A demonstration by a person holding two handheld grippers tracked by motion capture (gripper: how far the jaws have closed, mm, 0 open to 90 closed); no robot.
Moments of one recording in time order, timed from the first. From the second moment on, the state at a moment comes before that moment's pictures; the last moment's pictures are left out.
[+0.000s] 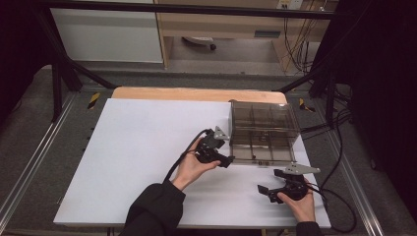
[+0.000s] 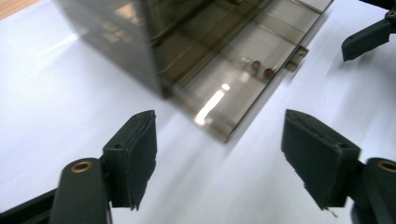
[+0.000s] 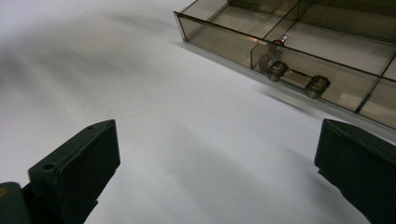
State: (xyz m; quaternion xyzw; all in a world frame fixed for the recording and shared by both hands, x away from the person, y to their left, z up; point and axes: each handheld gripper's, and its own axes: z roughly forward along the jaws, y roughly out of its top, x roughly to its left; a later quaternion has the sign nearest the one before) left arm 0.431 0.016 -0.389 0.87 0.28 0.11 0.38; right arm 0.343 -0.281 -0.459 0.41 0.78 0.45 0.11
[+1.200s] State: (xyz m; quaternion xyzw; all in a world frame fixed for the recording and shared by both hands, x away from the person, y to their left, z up) left arm 0.381 0.223 -0.426 0.82 0.38 0.16 0.40; right arm 0.343 -0.281 -0.459 0.42 0.78 0.45 0.11
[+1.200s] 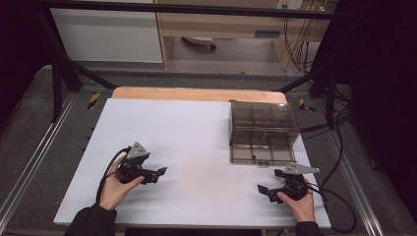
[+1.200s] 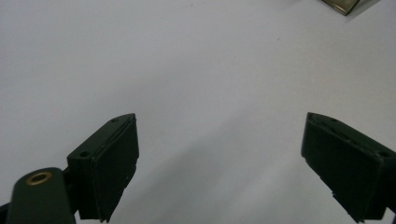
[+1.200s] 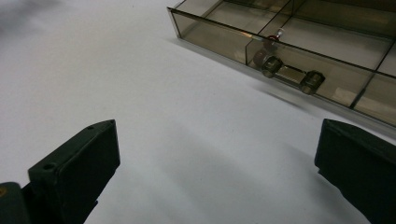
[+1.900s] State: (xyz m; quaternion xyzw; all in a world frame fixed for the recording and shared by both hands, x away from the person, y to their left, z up) left arm 0.351 0.287 -0.451 0.81 0.40 0.18 0.38; right arm 0.343 -0.282 -0.459 0.42 0.78 0.44 0.11
